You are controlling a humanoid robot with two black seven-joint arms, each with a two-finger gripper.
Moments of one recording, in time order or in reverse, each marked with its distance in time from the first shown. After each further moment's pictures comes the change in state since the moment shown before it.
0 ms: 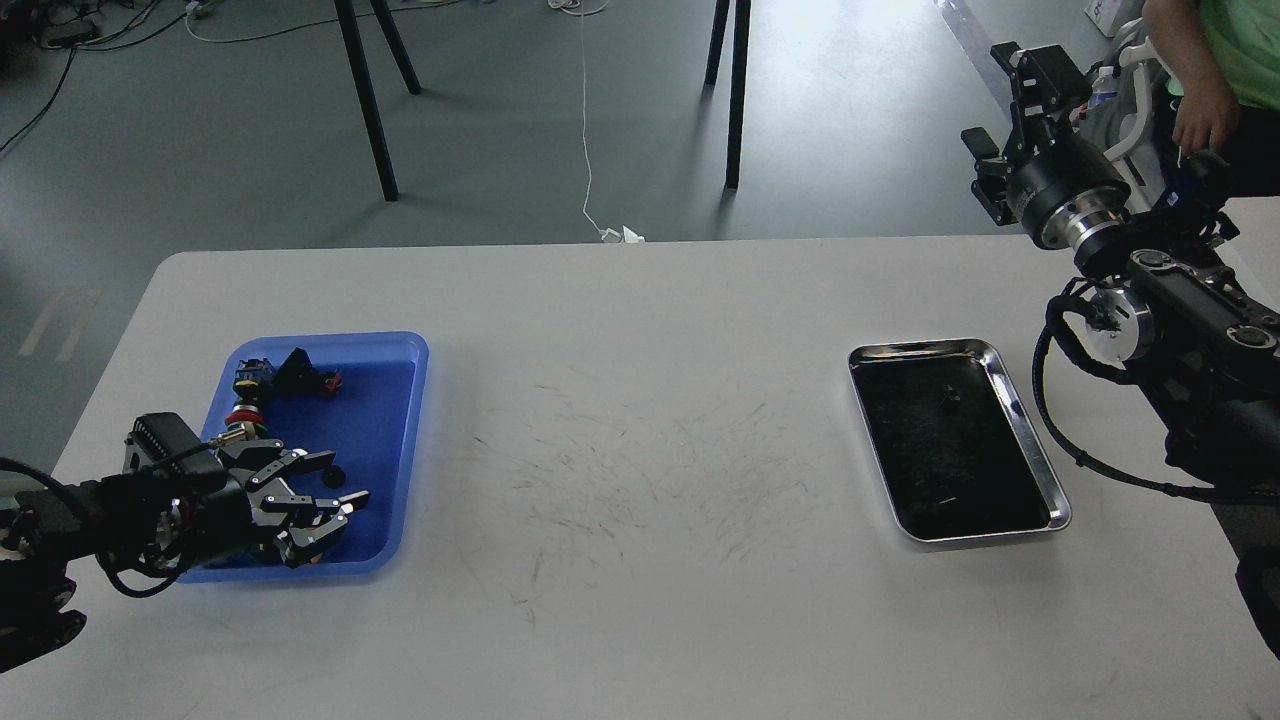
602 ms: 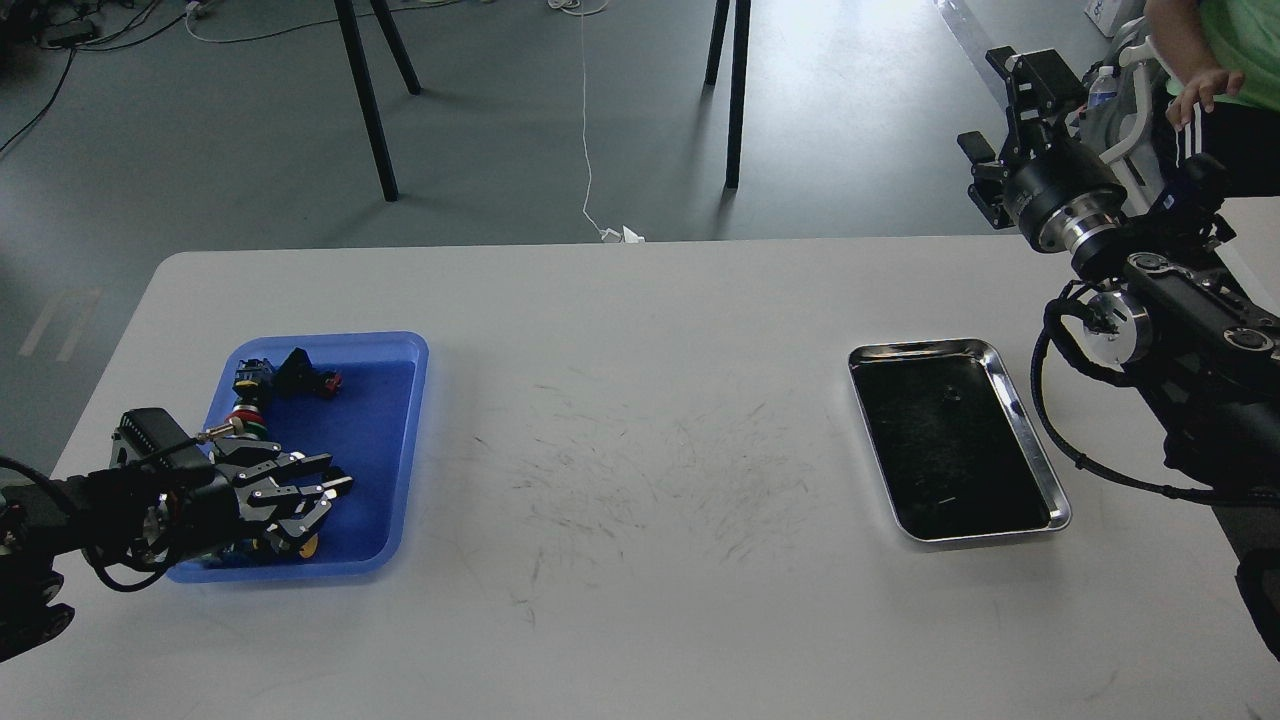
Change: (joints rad) left arm -0.003 -0.003 0.000 0.044 -0.009 0.000 -0.018; right arm -0.001 0.000 -0.005 0.004 0.000 0.000 0.000
